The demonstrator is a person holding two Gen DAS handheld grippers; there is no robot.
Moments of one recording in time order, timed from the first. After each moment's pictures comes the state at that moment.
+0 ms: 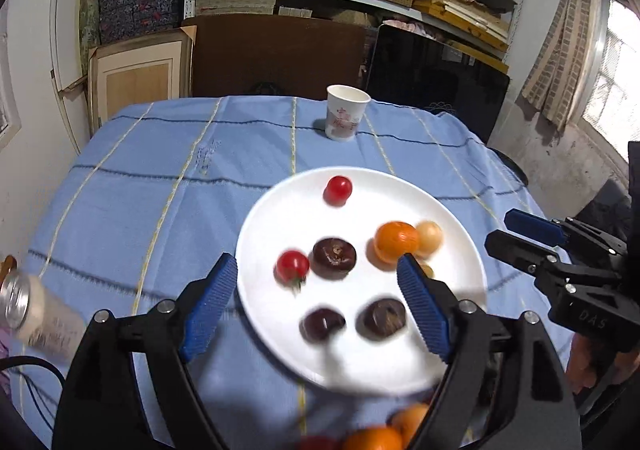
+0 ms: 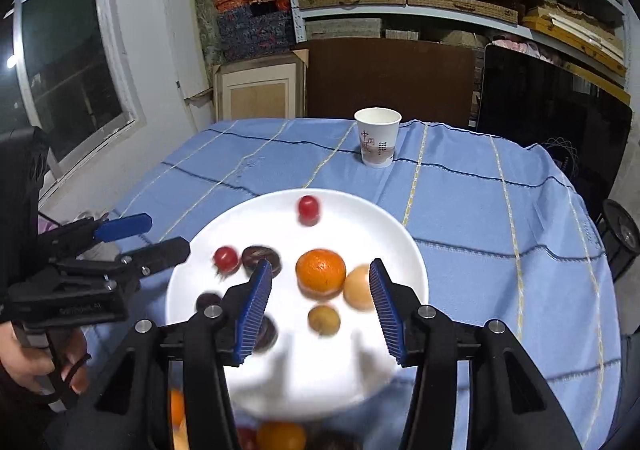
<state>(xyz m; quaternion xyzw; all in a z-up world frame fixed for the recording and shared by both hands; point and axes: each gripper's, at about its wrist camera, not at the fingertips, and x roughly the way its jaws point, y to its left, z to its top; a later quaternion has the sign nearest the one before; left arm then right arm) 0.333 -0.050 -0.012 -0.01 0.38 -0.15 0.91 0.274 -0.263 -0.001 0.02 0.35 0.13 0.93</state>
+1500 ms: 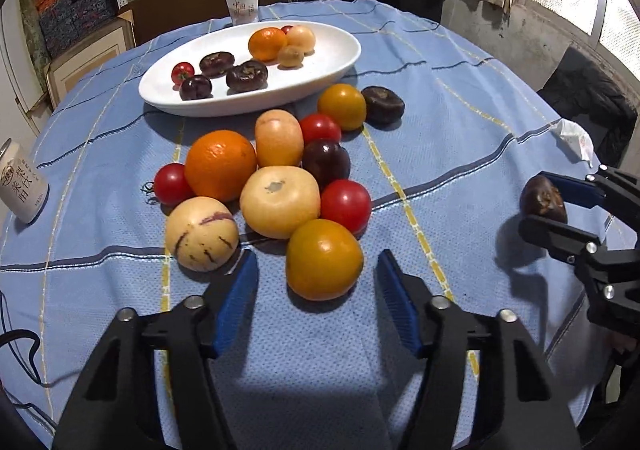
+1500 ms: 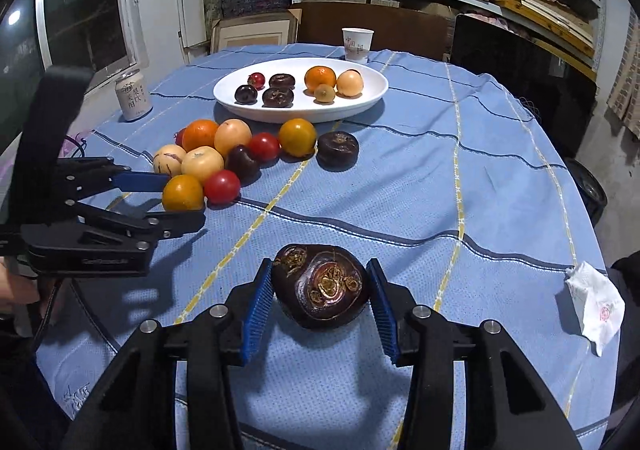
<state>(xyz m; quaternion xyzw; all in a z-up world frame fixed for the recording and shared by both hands) 0.150 -0.114 -0.105 0.12 0.44 -0.21 0.87 0.064 -0.280 -0.082 -0.02 0.39 0.09 0.91</state>
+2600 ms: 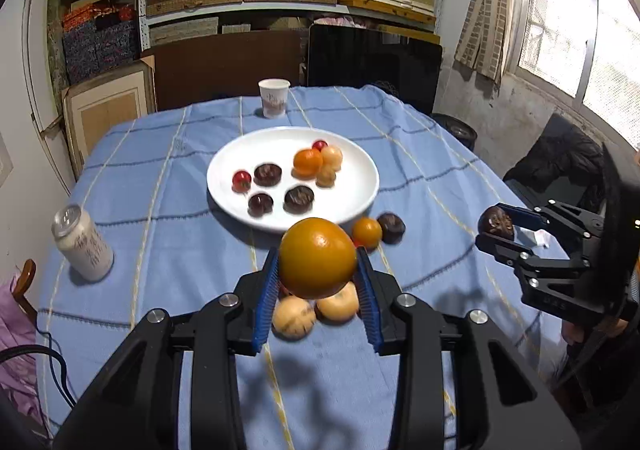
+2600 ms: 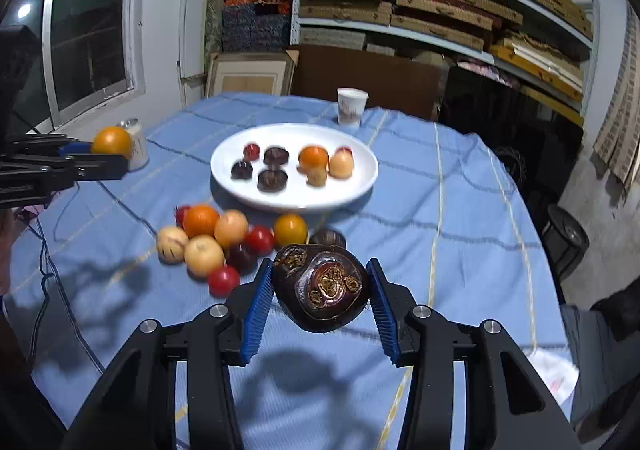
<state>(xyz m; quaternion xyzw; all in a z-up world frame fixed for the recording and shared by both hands) 0.155 -0.049 0.024 0.06 0.35 -0.22 0.91 0.093 -0.265 0.001 -0.06 0.31 0.08 0.94</state>
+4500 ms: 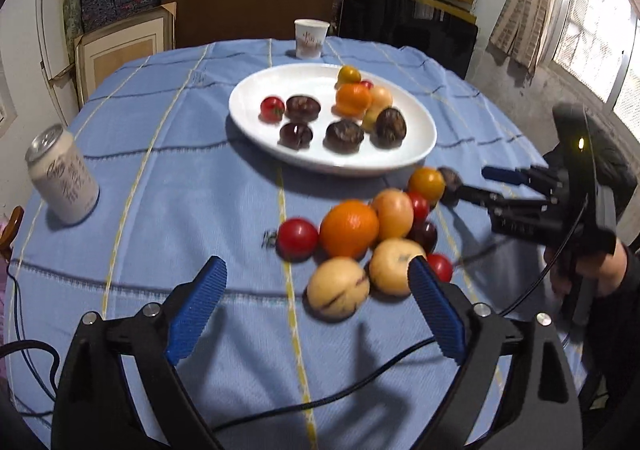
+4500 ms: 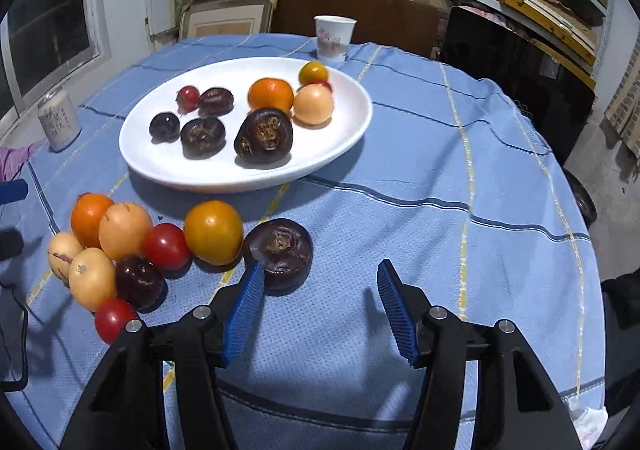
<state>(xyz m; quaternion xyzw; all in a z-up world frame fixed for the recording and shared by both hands) 0.180 -0.029 -0.064 0.04 0.42 -0.18 0.89 0.204 -0.270 -0.090 -0.05 0.42 0.07 0.90</state>
